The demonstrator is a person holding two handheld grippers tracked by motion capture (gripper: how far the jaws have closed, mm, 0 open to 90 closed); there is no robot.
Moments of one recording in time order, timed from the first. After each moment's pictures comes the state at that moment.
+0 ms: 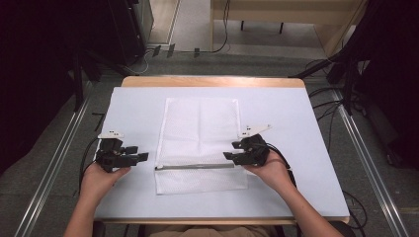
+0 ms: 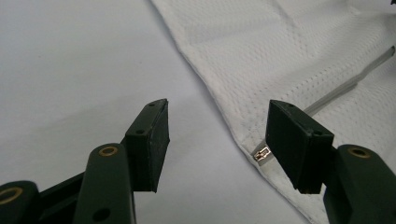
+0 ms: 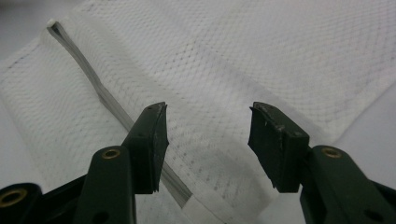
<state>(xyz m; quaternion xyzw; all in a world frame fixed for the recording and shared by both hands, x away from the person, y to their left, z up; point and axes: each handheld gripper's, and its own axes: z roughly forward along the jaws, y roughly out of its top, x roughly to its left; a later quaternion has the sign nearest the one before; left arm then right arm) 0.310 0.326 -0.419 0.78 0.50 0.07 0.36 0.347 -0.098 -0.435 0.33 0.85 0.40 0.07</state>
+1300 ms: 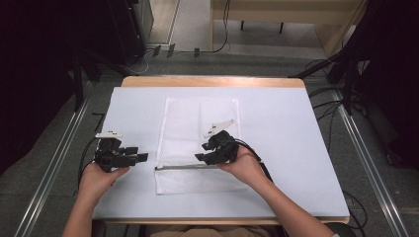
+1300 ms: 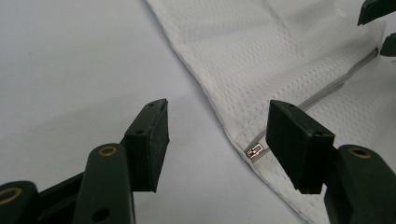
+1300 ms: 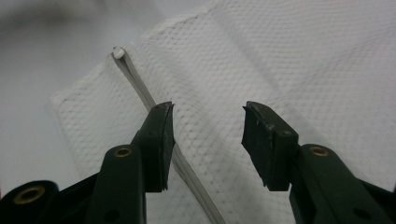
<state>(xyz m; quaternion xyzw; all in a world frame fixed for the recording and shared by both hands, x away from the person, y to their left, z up) 0.312 0.331 -0.418 0.78 0.50 0.05 0.37 0.348 -0.014 -0.419 0.26 0.88 0.39 0.02</state>
